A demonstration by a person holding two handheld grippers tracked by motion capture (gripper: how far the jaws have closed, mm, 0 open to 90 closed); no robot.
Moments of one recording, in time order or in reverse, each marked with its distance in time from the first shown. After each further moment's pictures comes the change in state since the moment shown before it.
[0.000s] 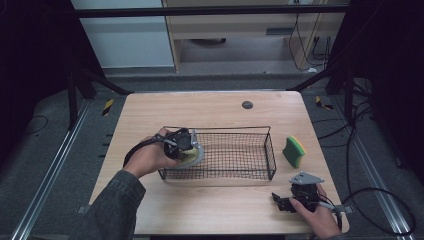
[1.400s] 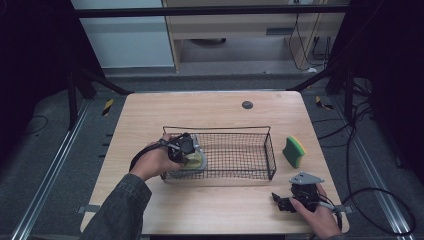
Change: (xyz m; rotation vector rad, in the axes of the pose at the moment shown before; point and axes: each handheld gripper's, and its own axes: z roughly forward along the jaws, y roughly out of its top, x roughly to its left) left arm -0.004 -0.003 0.033 0.004 -0.038 -0.057; right arm 0.000 0.000 0.000 -0.001 0.003 -0.004
